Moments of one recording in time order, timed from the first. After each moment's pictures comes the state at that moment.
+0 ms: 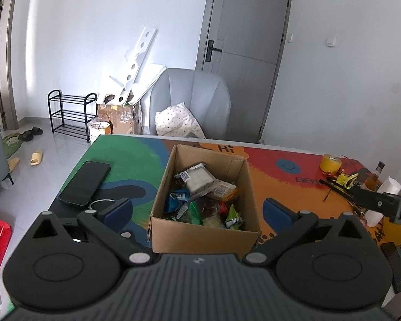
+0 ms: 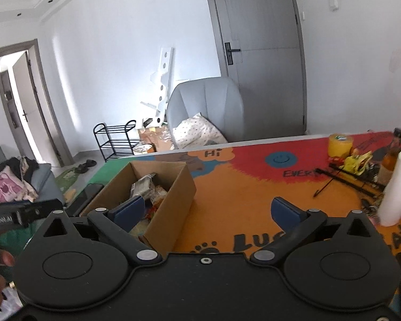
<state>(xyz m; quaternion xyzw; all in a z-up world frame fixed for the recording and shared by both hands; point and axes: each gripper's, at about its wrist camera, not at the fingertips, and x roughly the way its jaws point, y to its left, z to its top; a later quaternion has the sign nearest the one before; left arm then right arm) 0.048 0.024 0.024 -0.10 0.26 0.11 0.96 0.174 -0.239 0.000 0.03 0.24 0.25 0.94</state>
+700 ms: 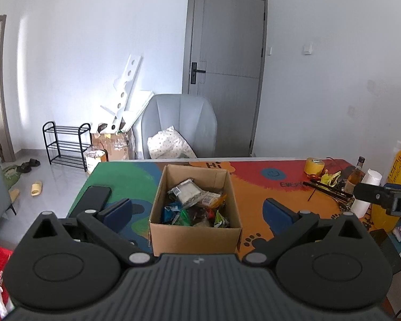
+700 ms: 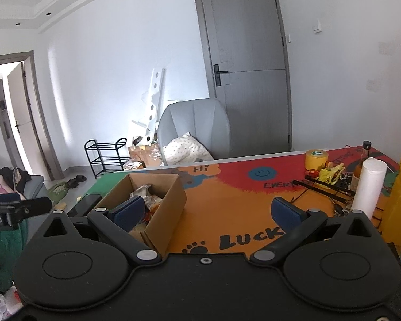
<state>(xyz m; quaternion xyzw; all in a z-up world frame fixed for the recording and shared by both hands) -0.001 -0.008 0.048 -0.04 0.21 0.09 0.97 0.122 -0.265 0.016 0.04 0.20 0.22 0.95</state>
